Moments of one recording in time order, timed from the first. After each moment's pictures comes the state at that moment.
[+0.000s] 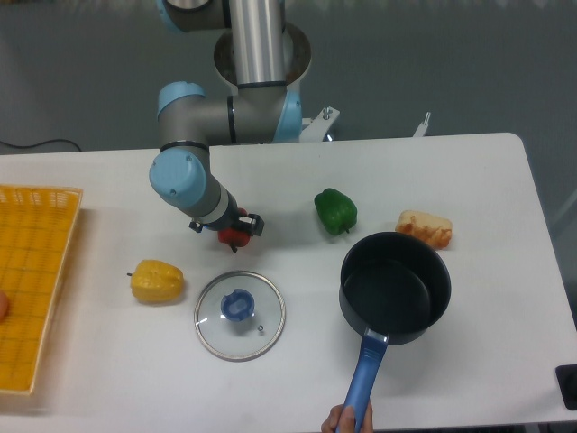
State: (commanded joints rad) arm 2.15 -1.91 -1.92 -1.07 1.77 0.38
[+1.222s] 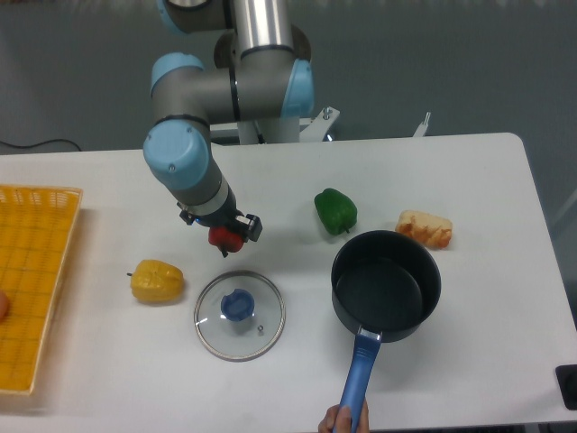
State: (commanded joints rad) arm 2.19 -1.80 -1.69 -1.25 1.66 0.64
